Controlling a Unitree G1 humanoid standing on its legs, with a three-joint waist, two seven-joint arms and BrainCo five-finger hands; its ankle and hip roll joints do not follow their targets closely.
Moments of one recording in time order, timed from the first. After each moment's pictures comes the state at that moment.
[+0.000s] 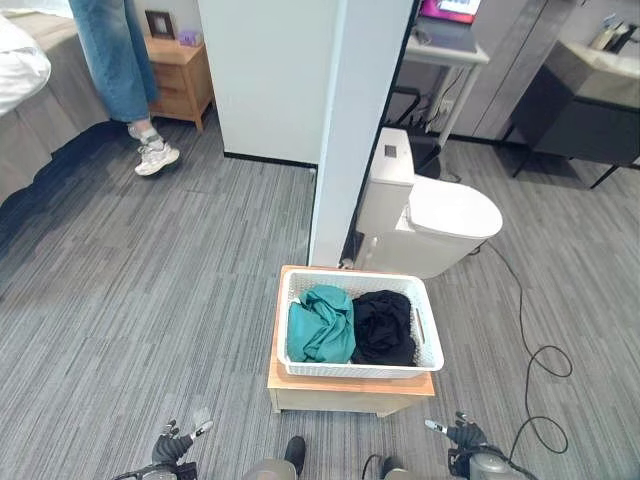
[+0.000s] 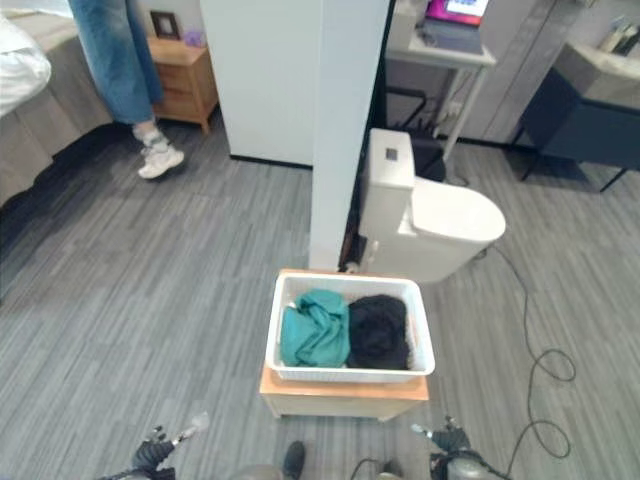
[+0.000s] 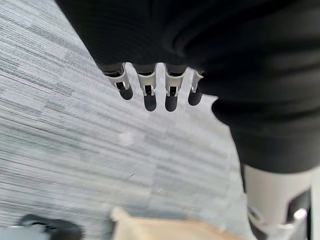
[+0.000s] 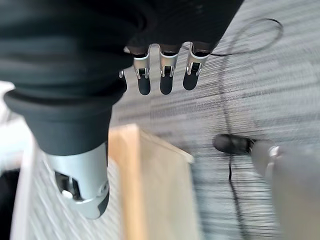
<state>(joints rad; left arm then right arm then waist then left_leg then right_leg) 0.09 0.32 0.01 1.03 -0.40 -0.21 0.11 -0.05 -0.26 -0.02 1.14 0.36 -0.08 -0.16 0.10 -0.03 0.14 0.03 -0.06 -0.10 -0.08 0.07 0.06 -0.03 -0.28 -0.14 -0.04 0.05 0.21</state>
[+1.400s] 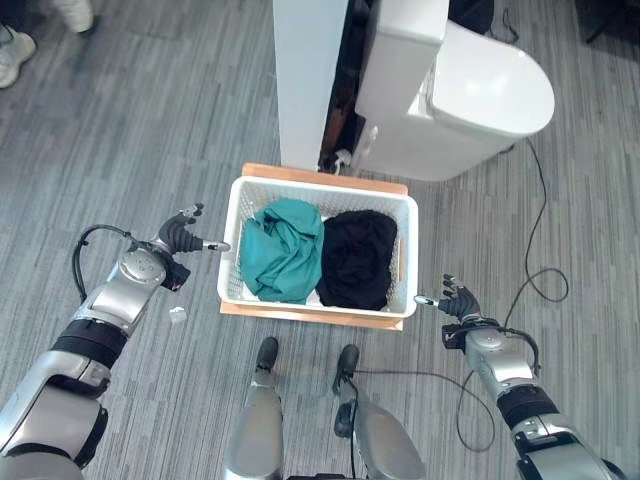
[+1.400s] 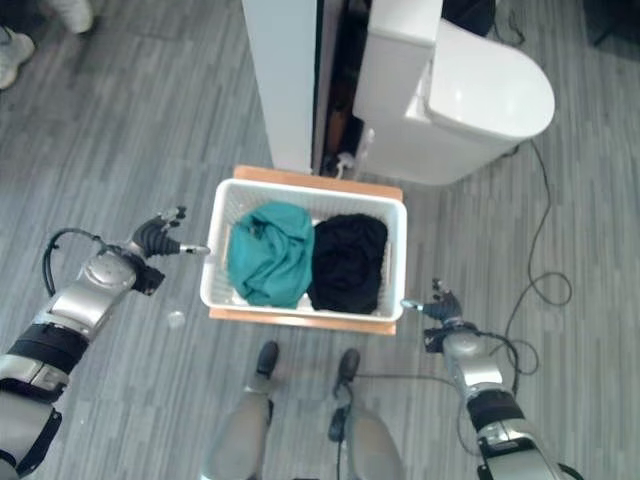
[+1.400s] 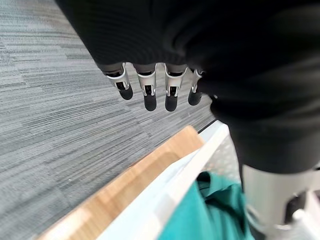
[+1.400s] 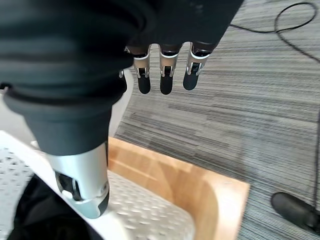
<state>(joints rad) -0.71 0.80 -0.44 0.55 -0.16 0.22 -0.04 -0.34 -0.43 0.15 0.56 0.26 0.16 -0.15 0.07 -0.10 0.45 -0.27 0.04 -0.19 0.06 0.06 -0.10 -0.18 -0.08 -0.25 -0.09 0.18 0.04</state>
